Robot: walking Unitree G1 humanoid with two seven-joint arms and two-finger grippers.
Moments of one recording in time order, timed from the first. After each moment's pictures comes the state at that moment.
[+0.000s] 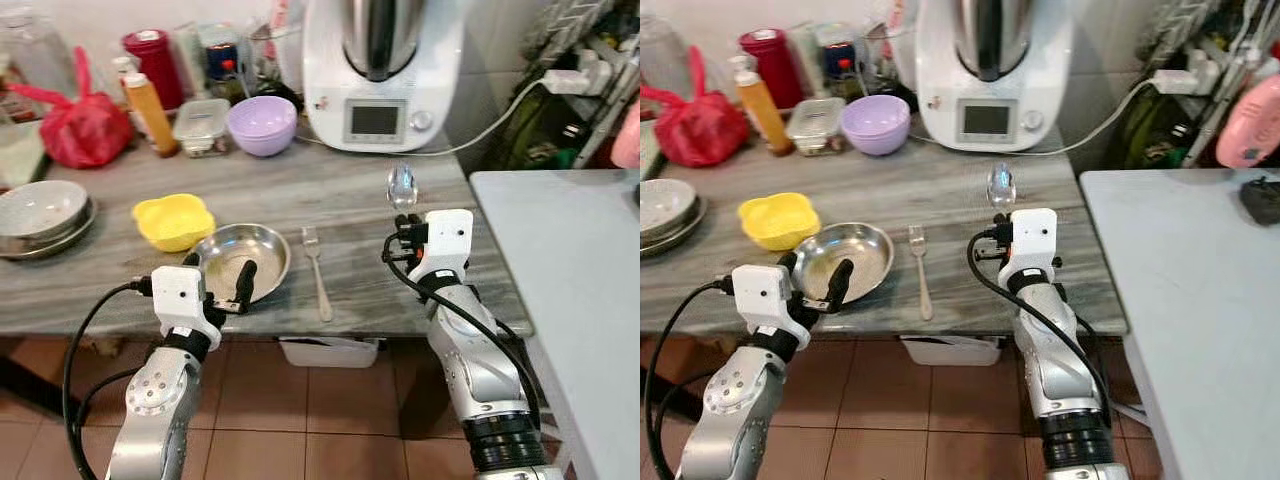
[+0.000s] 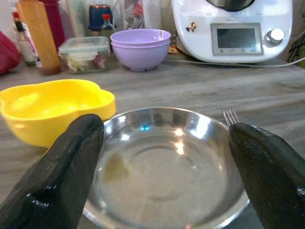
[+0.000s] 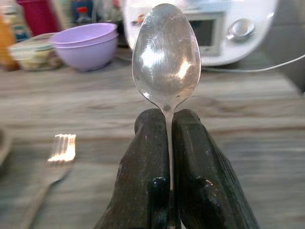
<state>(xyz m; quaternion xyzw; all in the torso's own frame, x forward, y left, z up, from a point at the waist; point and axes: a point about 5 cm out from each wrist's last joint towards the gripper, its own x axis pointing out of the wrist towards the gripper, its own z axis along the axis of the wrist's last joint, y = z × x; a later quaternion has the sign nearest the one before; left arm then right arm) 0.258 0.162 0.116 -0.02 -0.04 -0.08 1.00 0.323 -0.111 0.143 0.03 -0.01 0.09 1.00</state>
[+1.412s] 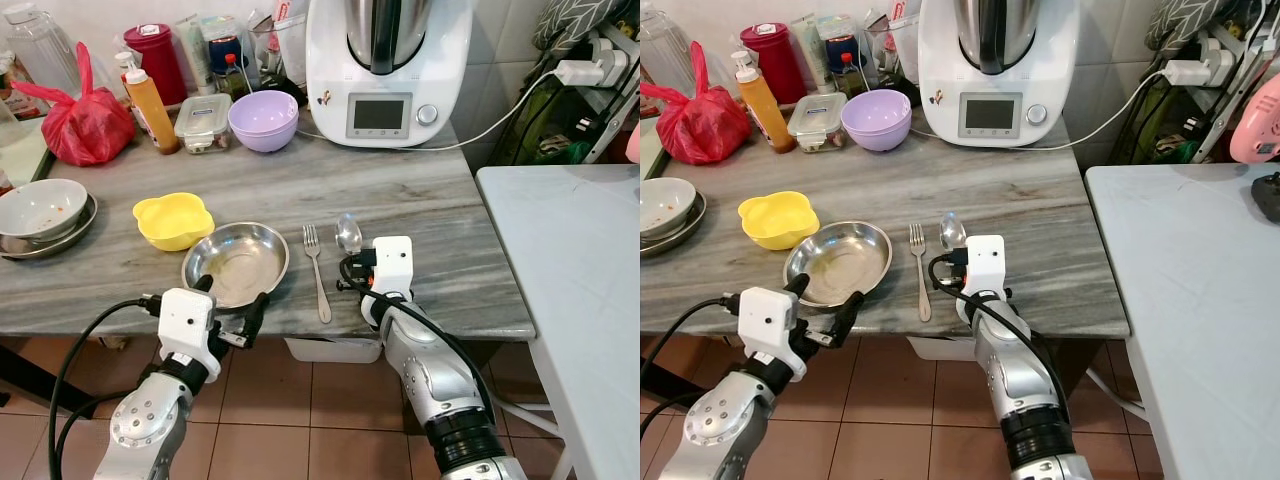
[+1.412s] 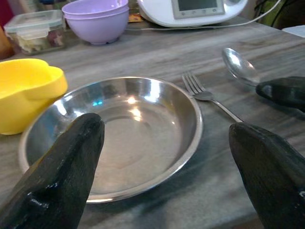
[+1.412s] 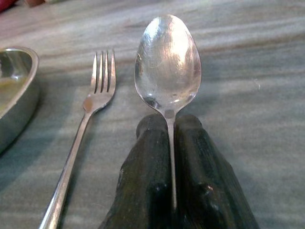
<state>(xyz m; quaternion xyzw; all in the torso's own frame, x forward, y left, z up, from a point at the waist) 0.235 0.155 0.112 0.01 0.01 -0.15 0.99 0.324 -0.067 0.104 0.06 0.12 0.14 0.98</state>
